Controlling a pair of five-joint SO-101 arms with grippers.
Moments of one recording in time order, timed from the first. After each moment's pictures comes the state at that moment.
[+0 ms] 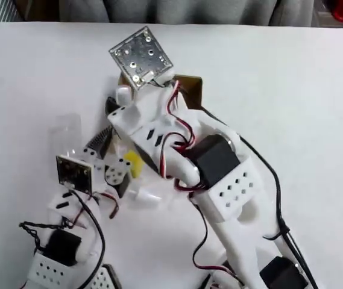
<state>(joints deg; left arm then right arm) 14.9 -98.2 88.9 23.9 5.4 -42.7 -23.6 -4.9 66.1 3.0</state>
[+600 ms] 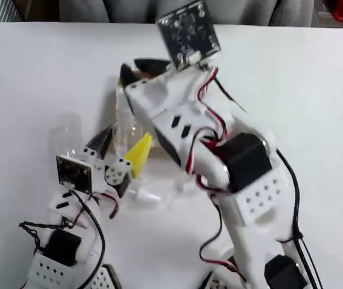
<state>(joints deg) 14.9 -98.2 88.9 23.9 5.4 -36.8 -21.6 -17.5 67.3 -1.2</state>
